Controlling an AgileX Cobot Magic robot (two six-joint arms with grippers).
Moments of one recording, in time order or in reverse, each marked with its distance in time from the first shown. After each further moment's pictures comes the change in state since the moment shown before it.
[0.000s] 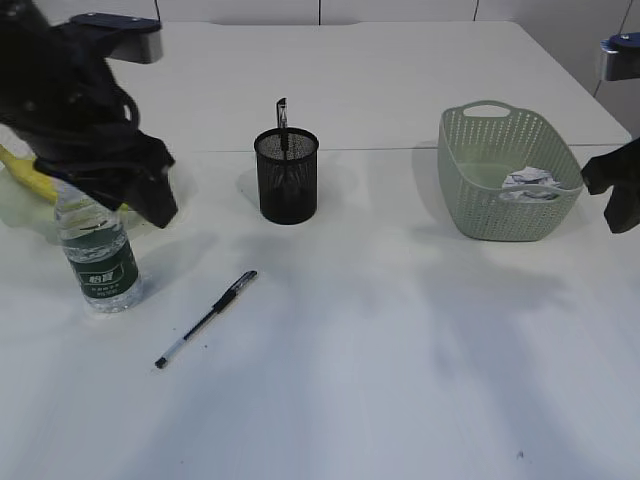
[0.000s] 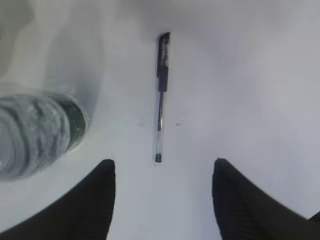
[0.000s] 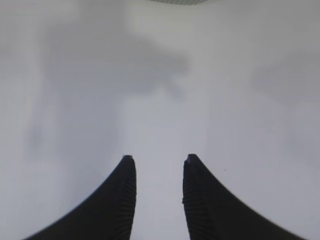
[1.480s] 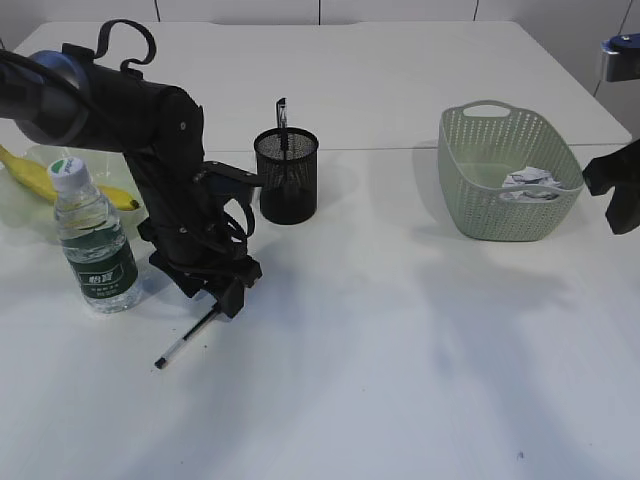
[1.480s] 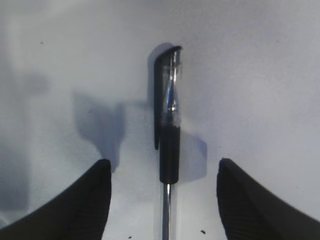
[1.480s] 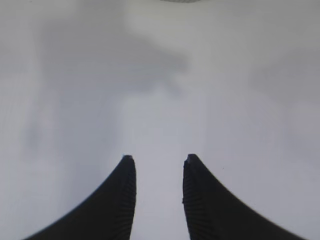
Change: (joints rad) left arm -0.065 0.524 -0.160 0.065 -0.136 -0.024; right arm 0.000 -0.002 0.000 -0.004 0.006 0.000
